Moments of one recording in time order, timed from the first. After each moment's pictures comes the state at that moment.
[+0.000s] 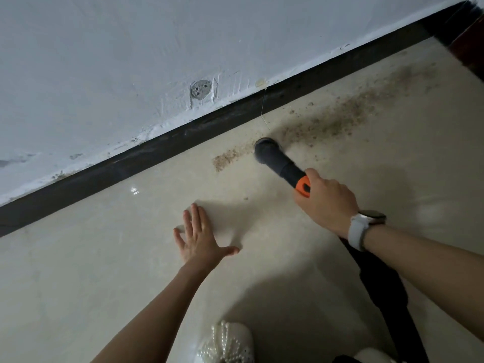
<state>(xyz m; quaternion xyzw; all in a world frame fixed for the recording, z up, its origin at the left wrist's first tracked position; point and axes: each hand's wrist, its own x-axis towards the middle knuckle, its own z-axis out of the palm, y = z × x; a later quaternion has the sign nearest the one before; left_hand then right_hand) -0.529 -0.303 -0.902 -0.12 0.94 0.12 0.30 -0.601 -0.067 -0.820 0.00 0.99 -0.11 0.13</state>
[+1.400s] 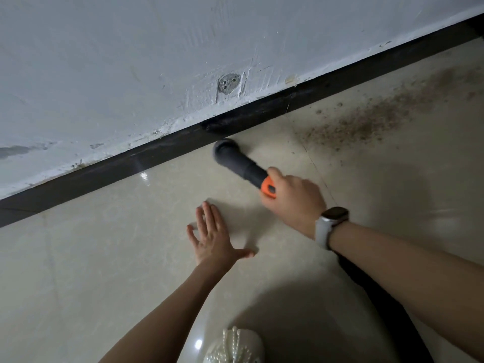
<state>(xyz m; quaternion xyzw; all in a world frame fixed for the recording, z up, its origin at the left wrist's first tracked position) -0.531 -0.304 -0.897 -0.14 0.93 0.10 0.34 -0.617 -0.149 -0.836 -0.16 0.98 -0.13 0.07</state>
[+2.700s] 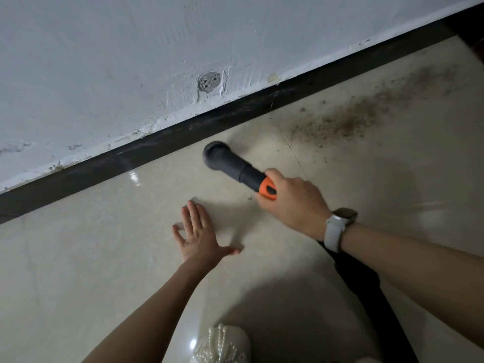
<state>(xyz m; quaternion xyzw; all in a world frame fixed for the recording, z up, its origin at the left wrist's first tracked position) -0.535 -0.300 -0.896 -0.14 0.92 0.09 0.35 -0.611 -0.120 -0.816 -0.14 0.96 -0.19 0.14</state>
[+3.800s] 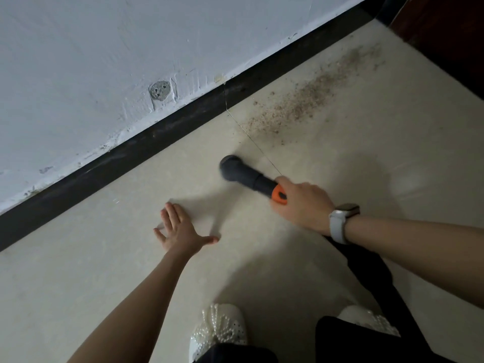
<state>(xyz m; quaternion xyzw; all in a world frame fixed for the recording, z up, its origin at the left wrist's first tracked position) -0.536 -0.300 -0.890 -0.14 0.93 0.10 0.32 -0.551 -0.049 -0.812 -0.02 0.97 -0.13 0.18</state>
